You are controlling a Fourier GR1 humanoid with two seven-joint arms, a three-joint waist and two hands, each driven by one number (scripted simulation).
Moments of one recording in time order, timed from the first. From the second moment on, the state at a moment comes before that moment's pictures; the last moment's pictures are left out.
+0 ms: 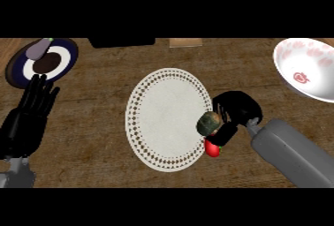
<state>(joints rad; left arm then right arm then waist) -0.07 0.36 0.06 -1.57 0.44 0.05 -0.01 -0.64 -0.52 0.75 -1.22 0.38 0.16 0.42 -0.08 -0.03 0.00</state>
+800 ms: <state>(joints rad) -0.06 0.34 0.06 -1.60 0.44 0.03 -0.01 -0.29 -1.21 0.19 -1.47 0.16 -0.03 0.03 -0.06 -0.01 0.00</state>
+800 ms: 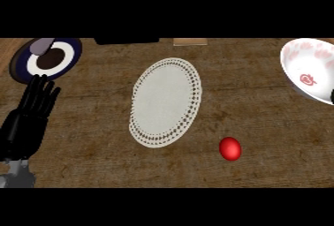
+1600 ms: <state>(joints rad) -0.17 0.30 0.03 -1.58 0.41 0.01 0.03 -0.56 -1.07 -0.02 -0.84 0.20 0.03 -0.22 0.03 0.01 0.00</state>
